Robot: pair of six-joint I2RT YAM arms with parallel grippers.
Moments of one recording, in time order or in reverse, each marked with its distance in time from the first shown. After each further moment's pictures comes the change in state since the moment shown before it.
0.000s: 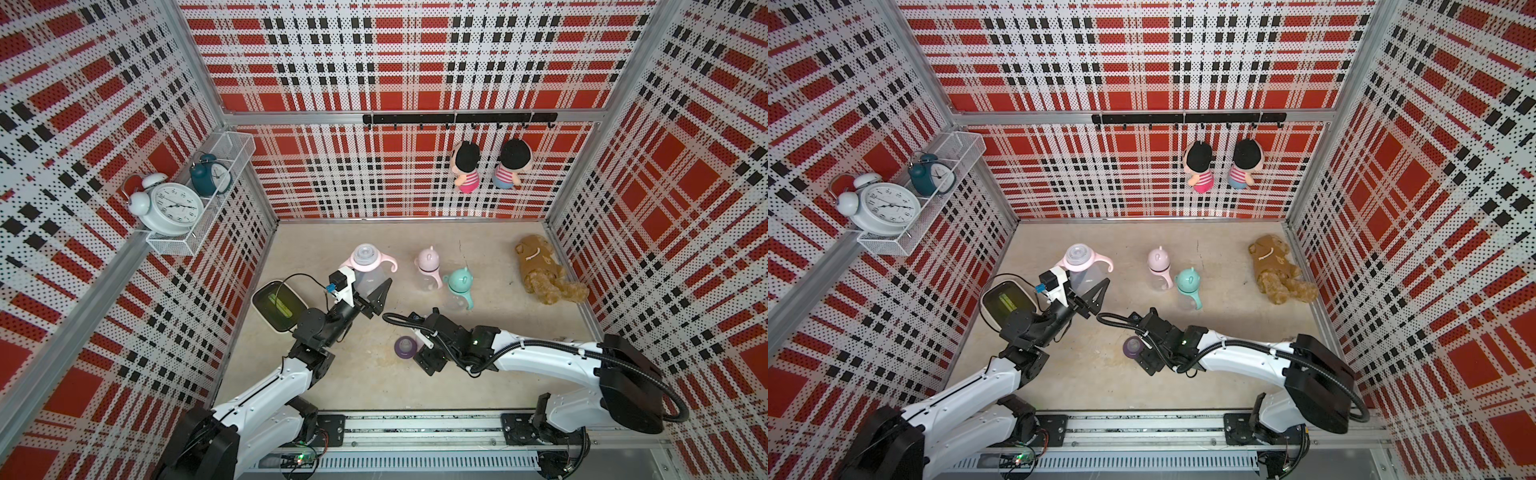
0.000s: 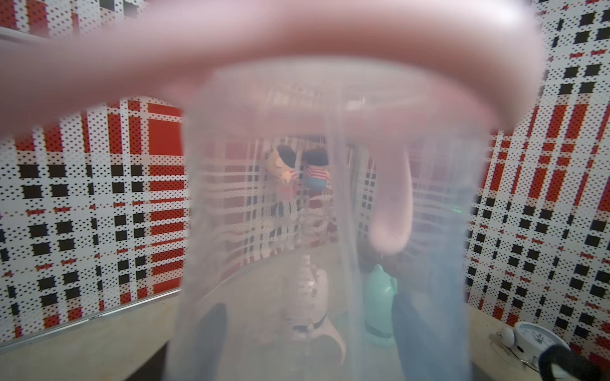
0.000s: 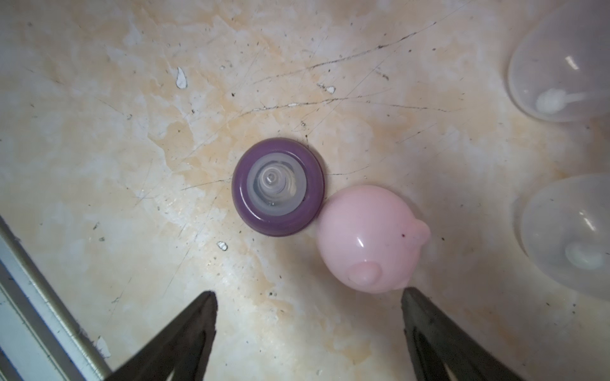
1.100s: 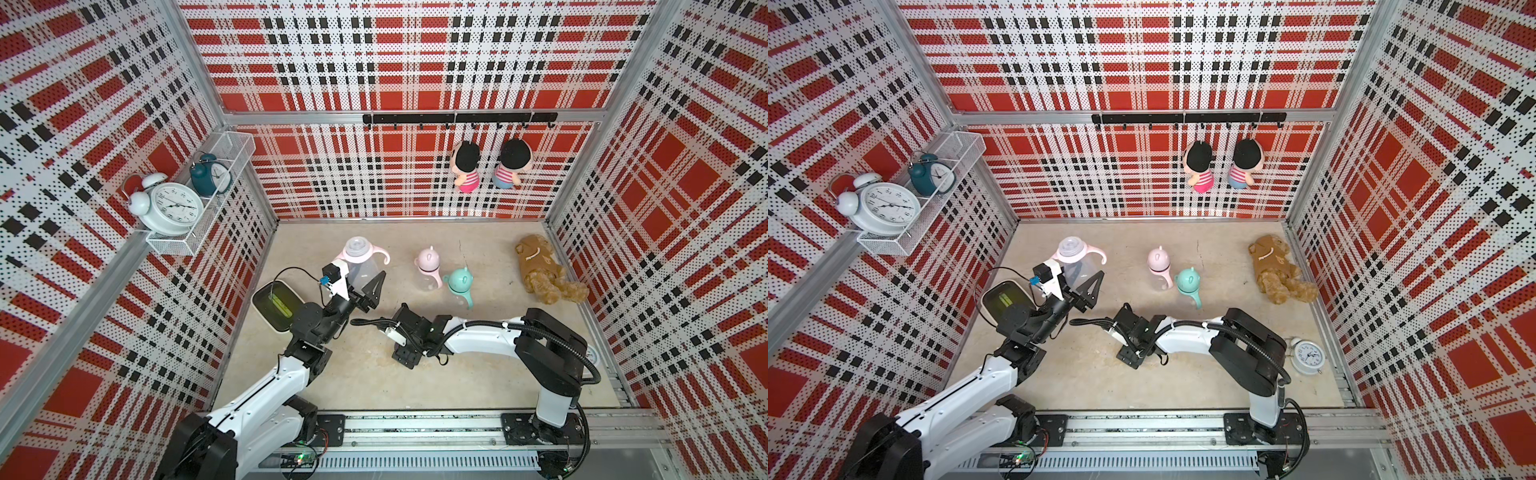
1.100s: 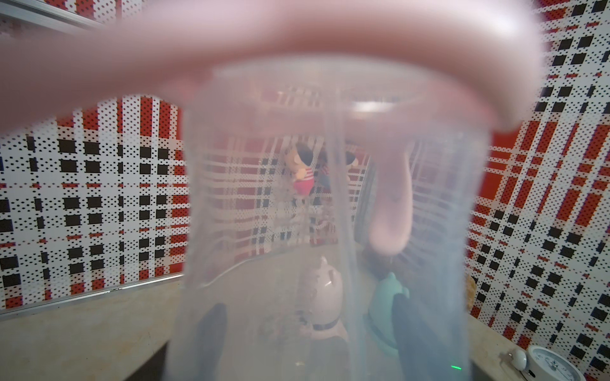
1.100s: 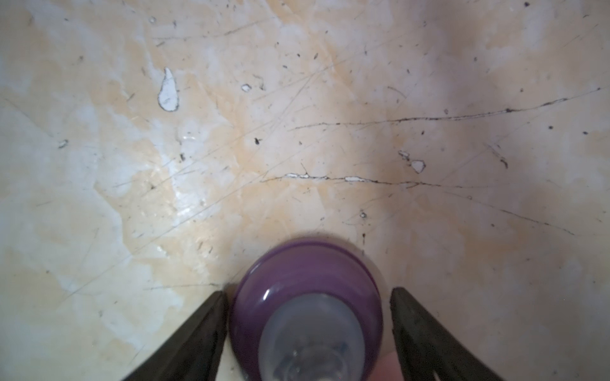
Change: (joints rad) left arm 0.038 -0.016 0.039 -0.087 -0.017 -0.049; right arm -0.017 0.365 0.238 0.017 -0.060 -0.190
